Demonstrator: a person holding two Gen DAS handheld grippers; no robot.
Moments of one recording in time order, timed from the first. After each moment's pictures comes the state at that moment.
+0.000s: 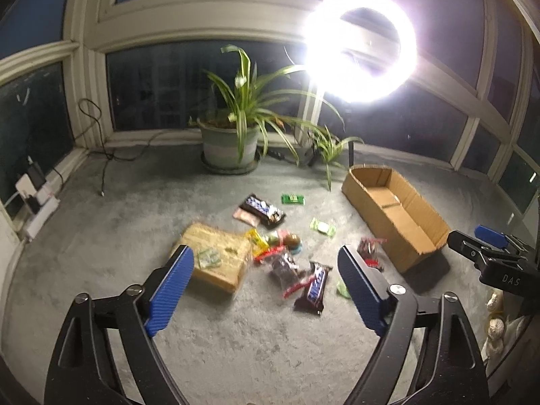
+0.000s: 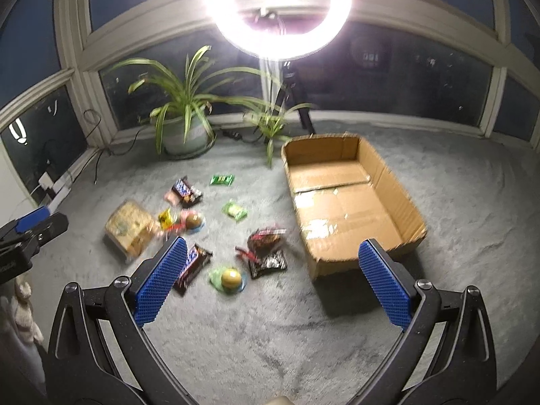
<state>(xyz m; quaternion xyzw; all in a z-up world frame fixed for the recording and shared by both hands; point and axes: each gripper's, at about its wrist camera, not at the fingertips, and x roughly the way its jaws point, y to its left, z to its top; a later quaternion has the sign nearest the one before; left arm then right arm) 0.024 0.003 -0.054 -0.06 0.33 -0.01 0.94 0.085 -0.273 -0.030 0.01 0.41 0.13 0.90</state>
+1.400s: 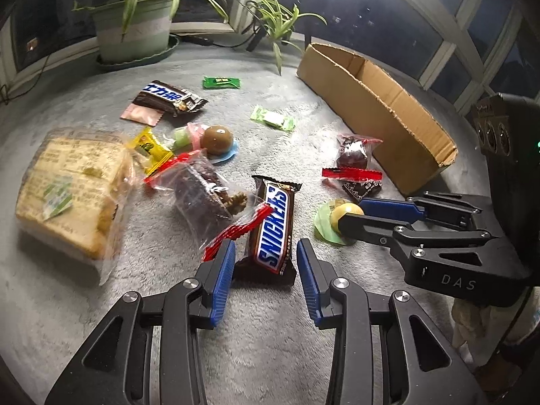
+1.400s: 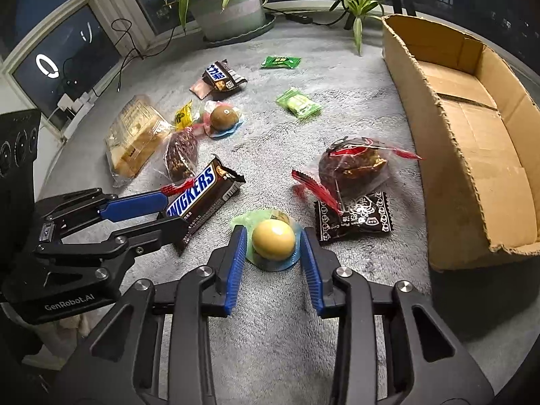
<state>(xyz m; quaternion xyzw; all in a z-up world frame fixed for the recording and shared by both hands) 0.102 -0.048 -0.183 -0.05 0.48 -0.15 0.86 0.146 -0.212 -0.165 -0.01 0.55 0.28 0.79</state>
